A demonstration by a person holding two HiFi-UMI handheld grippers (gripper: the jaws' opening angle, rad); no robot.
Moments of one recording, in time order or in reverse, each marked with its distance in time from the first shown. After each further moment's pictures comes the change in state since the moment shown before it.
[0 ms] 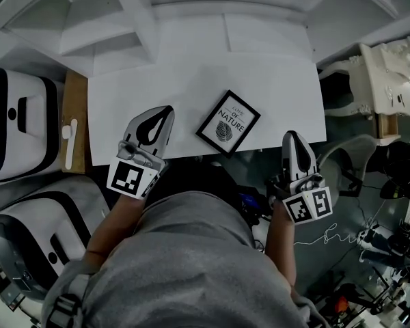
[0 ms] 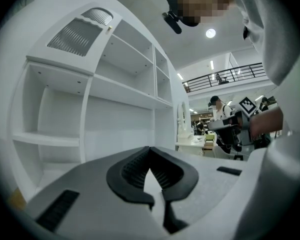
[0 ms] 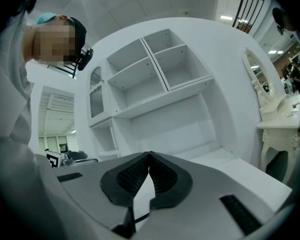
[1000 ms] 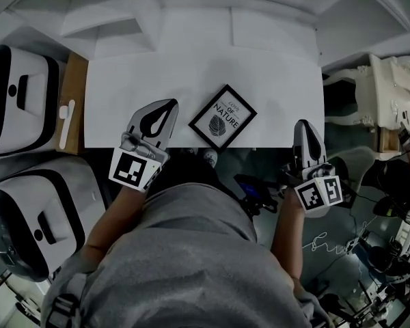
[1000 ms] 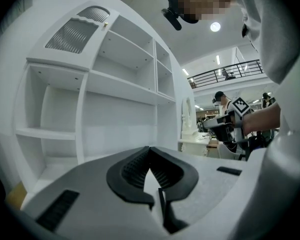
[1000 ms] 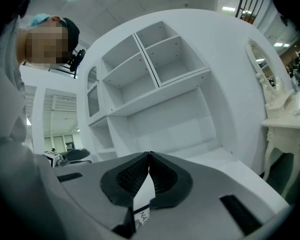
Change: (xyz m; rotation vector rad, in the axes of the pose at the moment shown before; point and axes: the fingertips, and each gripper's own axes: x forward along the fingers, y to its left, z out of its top) left arm 0.018 -0.030 -0.008 -0.010 0.044 0.072; right arm 0.011 -0.065 0.012 0.013 0.063 0.064
